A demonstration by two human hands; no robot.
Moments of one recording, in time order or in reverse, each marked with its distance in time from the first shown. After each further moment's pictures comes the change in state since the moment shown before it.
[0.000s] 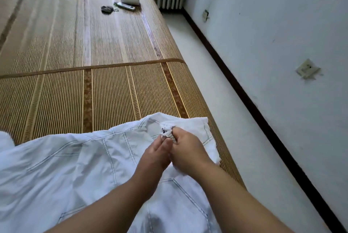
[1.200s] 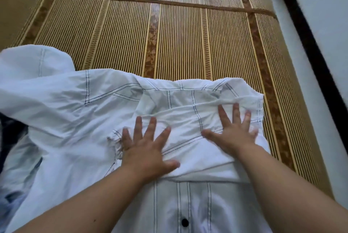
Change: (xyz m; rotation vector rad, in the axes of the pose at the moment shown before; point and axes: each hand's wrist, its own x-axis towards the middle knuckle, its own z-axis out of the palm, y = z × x) left_hand -0.029 -0.109 -0.212 1.672 0.259 -0.330; right_hand 0.126 0.133 0.163 -0.718 -0.265 0.161
